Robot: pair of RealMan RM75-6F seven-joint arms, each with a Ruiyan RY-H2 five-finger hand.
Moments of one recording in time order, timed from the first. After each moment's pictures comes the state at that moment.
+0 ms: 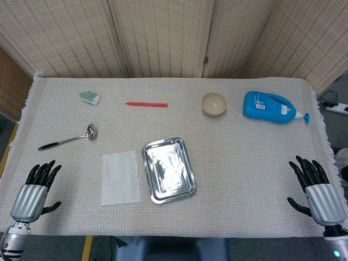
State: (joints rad) left arm -0.15 -1.21 0.00 -1.54 1.56 1.44 0.17; right arm 0.05 -1.09 0.00 -1.60 -1.66 1.55 -0.02
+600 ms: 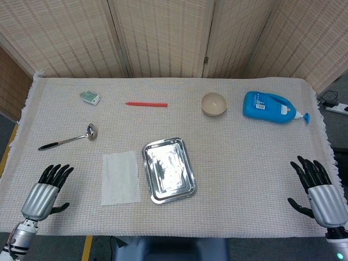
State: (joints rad) left arm -0.20 -1.24 0.02 -1.45 1.65 1.40 0.09; right arm 0.04 -1.08 0.00 -1.60 -1.68 1.58 0.03
